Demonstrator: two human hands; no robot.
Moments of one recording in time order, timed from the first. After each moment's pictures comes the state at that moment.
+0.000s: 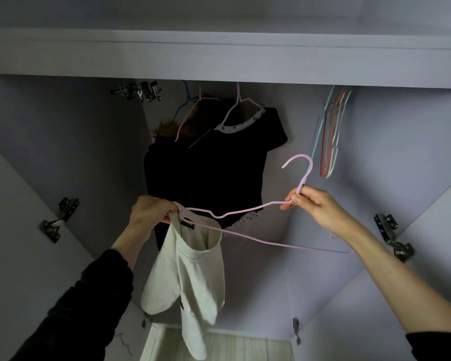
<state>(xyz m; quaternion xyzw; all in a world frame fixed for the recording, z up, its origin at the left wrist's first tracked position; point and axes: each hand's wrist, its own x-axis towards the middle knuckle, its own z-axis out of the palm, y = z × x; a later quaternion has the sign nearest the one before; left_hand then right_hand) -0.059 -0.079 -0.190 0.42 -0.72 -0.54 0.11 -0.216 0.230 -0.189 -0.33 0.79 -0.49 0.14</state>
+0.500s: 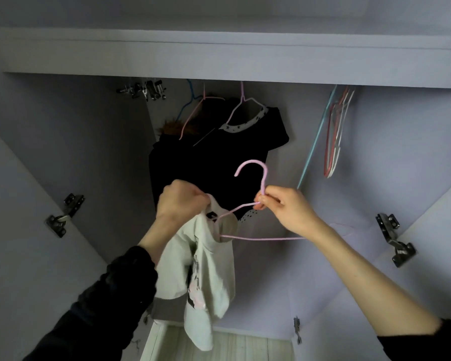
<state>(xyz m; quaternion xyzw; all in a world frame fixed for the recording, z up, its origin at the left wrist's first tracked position) -0.065 -0.024 -0.149 0.30 -0.88 -0.34 0.12 -0.177 0.169 -0.176 -0.35 0.82 -0.44 0.09</state>
